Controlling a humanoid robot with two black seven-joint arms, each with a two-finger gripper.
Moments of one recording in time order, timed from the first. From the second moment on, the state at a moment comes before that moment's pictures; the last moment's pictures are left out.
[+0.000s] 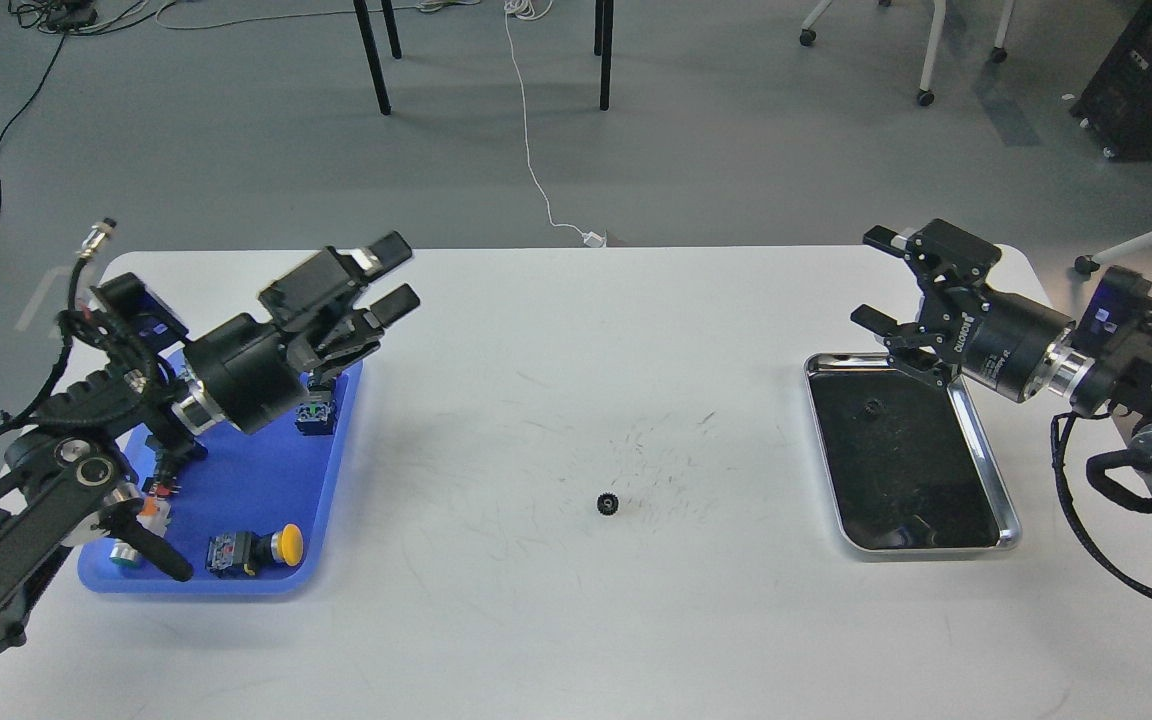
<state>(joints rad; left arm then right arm) -0.36 0.48 -1.01 -1.37 1.38 -0.49 -0.49 0.72 -0.73 0.30 0.97 -0.32 0.47 0.49</state>
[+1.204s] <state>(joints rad) -0.82 0.14 -0.28 -0.97 2.18 -0.25 -0.49 0.51 -0.73 0.46 0.96 -0.19 0.48 0.49</state>
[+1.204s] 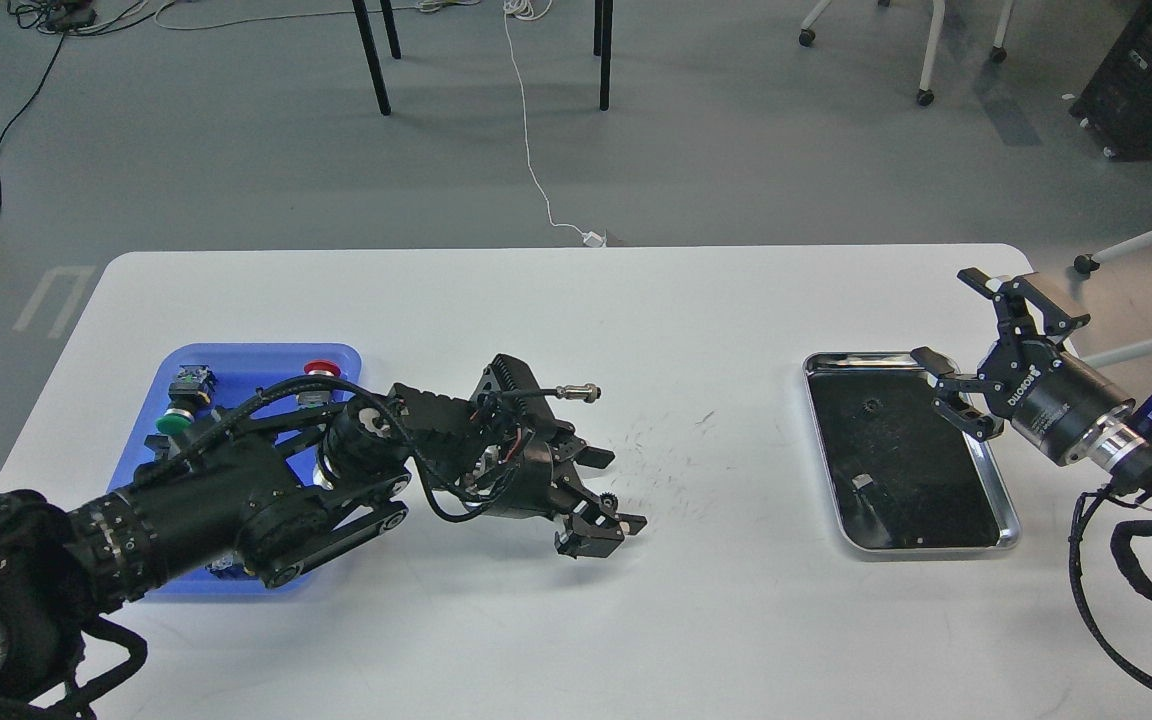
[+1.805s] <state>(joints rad) -0.81 0.13 -0.24 -0.92 2.18 -0.24 -0.49 0.50 -0.73 0.46 0.97 -0.19 0.48 0.49</state>
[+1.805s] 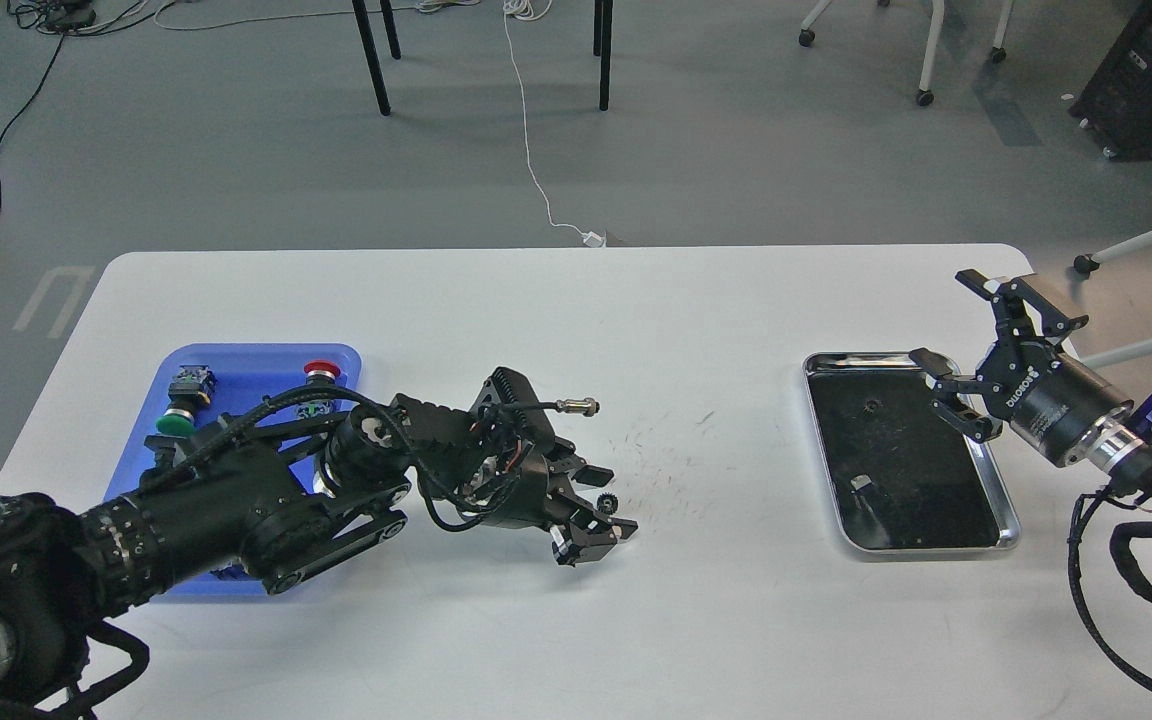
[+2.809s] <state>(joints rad) -0.85 0.69 -0.41 -1.24 2.18 -0.19 -0.49 0.50 -0.73 0.48 0.97 -0.19 0.48 0.49</state>
